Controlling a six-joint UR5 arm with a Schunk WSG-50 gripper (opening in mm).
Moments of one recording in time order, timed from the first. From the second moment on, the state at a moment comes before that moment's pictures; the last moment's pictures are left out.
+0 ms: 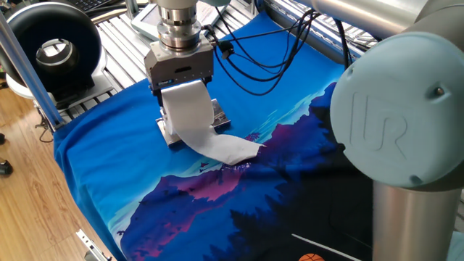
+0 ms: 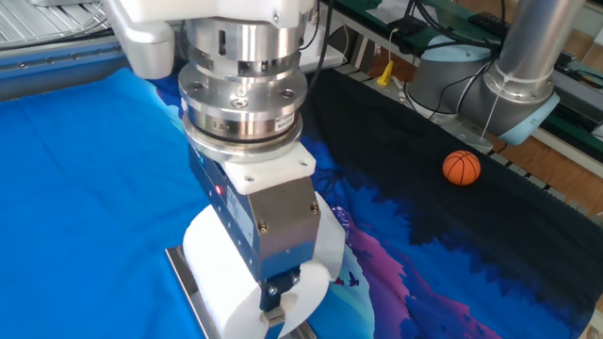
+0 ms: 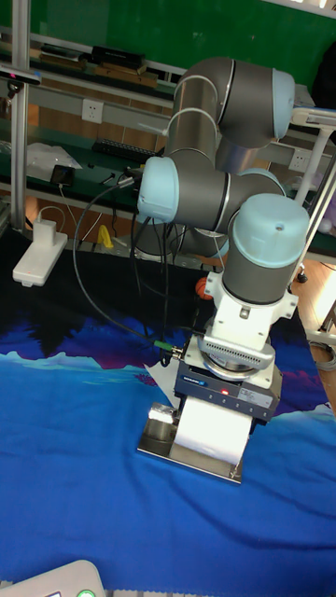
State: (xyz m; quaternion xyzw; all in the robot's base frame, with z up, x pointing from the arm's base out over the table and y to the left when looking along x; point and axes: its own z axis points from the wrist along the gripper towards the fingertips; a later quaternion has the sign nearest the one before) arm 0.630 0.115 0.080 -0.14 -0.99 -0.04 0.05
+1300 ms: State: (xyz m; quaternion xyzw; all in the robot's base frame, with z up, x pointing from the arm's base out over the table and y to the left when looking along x) arm 0.643 0.120 0.076 -0.17 -0.99 -0.02 0.05
